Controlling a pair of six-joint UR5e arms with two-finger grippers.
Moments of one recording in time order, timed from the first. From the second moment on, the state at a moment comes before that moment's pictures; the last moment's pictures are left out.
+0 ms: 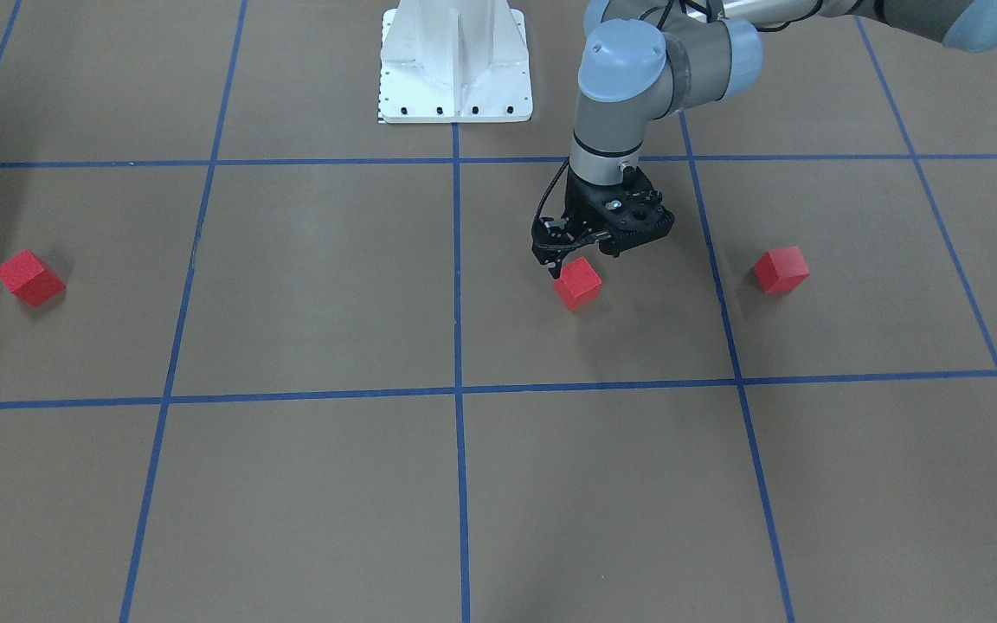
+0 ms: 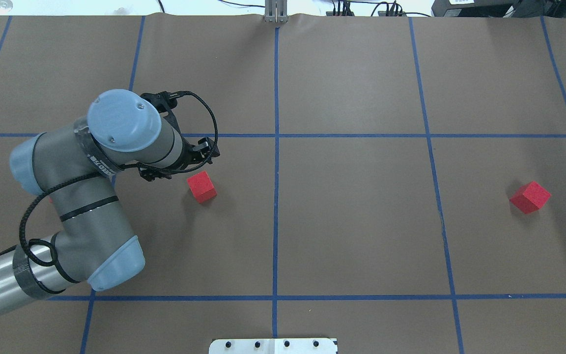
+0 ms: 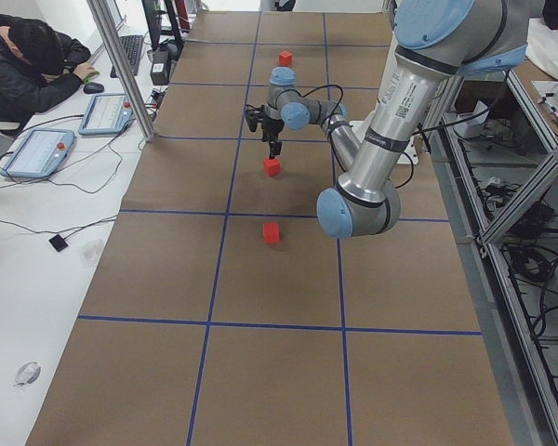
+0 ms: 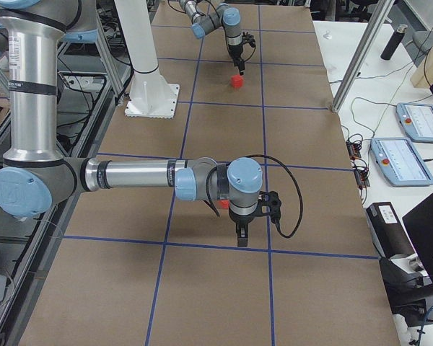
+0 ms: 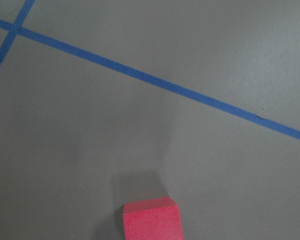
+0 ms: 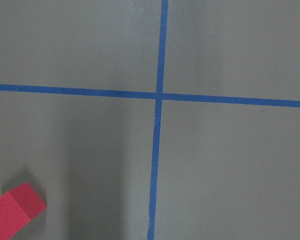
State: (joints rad) left arm -0.55 -2.15 -1.76 -1.56 -1.76 -1.55; right arm 1.57 -1.65 1.72 -1.57 2.34 0.00
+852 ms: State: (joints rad) left arm -0.53 -2.17 -1.68 -1.57 -1.73 -1.54; right arm 1.57 -1.65 1.71 -1.57 2.34 0.00
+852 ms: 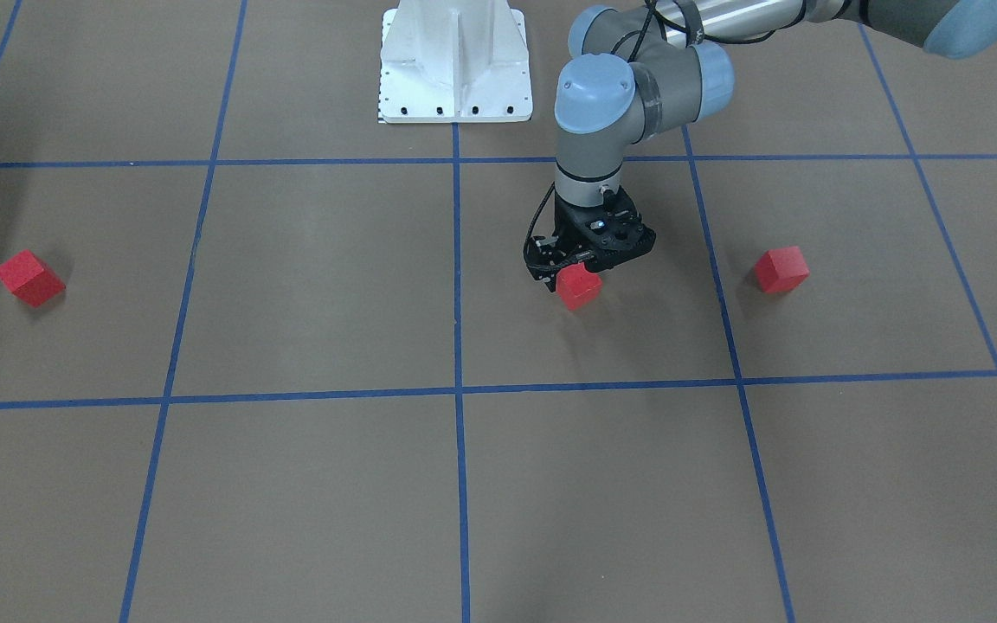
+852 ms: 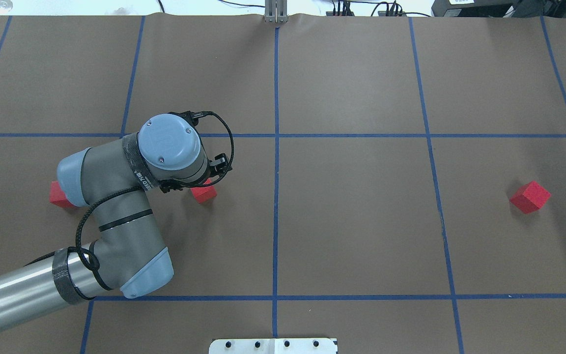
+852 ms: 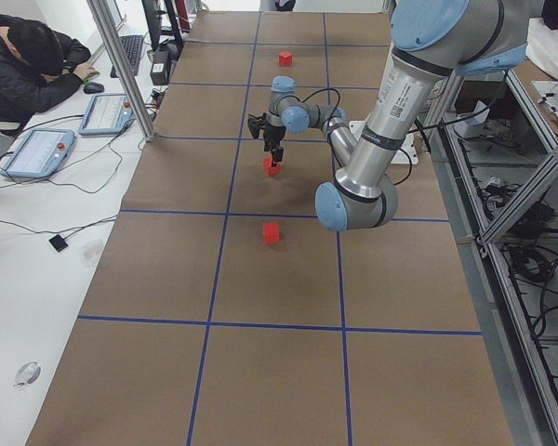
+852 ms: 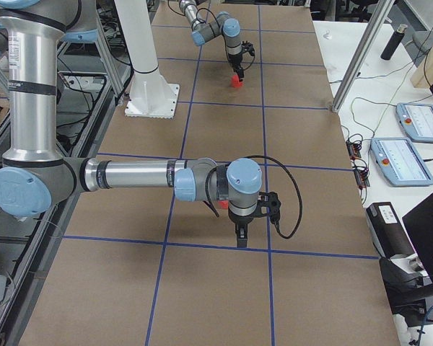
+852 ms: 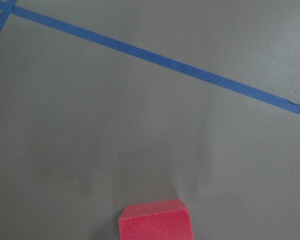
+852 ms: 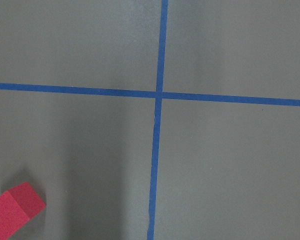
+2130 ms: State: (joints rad) left arm -0.51 -2.18 -1.65 -1.57 -1.73 -1.55; right arm 1.57 -1.65 1.71 -1.57 2.34 0.00
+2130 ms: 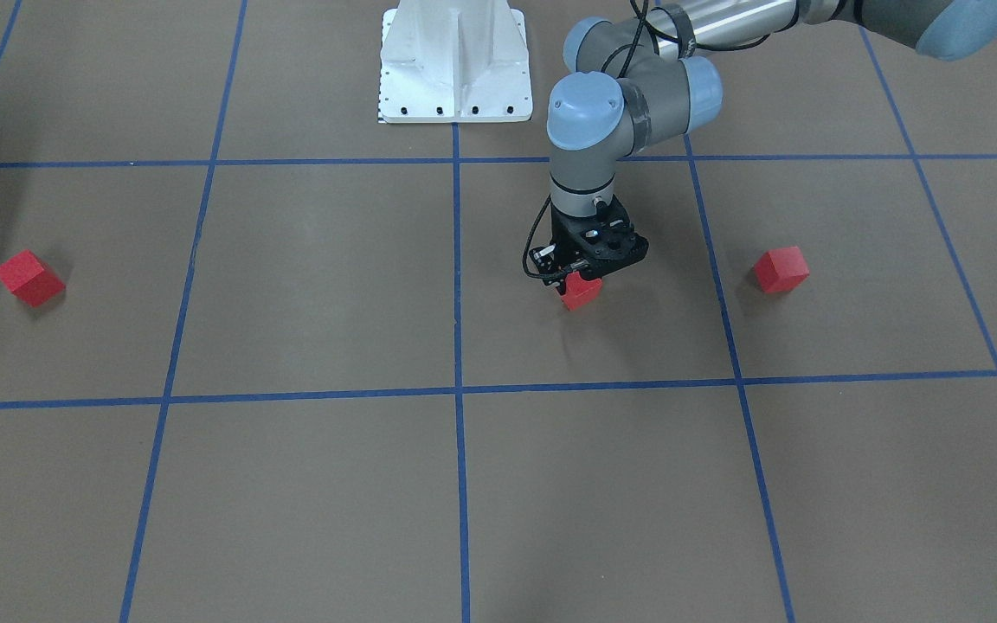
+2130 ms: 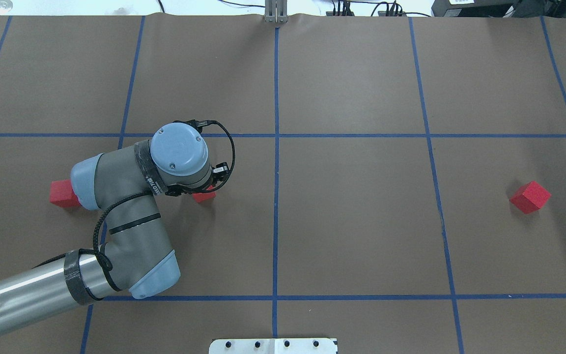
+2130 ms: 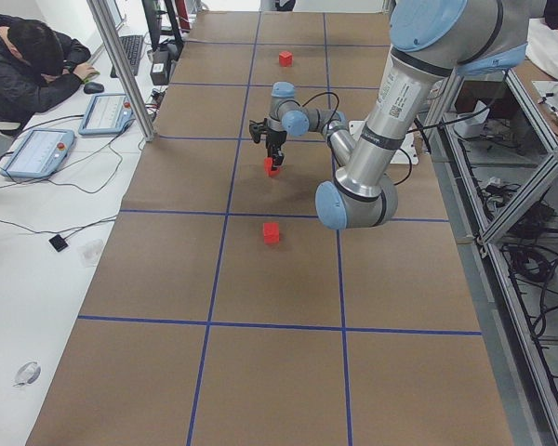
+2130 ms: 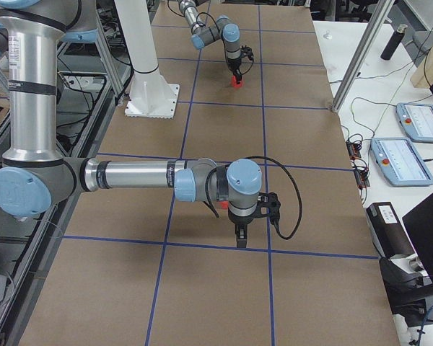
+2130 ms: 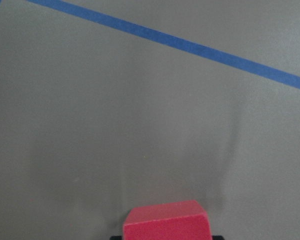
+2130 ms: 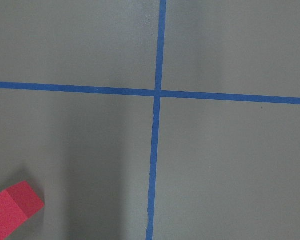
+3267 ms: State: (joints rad) left arm -0.56 -2.45 -1.48 -1.59 -1.73 -1.19; right arm 1.57 -1.65 1.71 -1.57 2.35 0.00
